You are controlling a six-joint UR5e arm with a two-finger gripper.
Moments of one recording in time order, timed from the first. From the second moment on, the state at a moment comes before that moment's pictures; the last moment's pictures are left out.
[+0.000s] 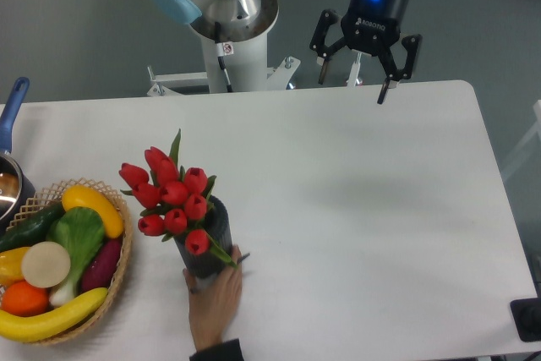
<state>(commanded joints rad) 2.93 -1.45 -1.83 -1.19 0.89 1.37</state>
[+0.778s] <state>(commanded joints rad) 2.84 -1.56 -1.86 -1.06 0.79 1.42</state>
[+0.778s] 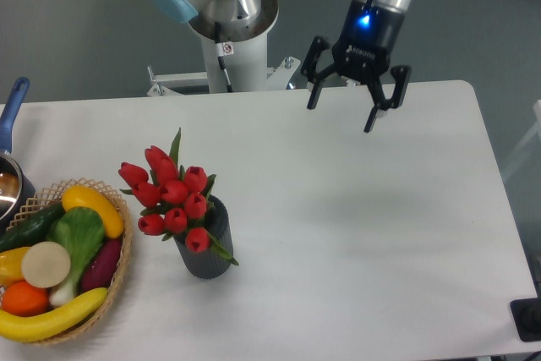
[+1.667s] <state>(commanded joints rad) 2.68 -1.71 -1.86 -1.06 0.64 1.40</state>
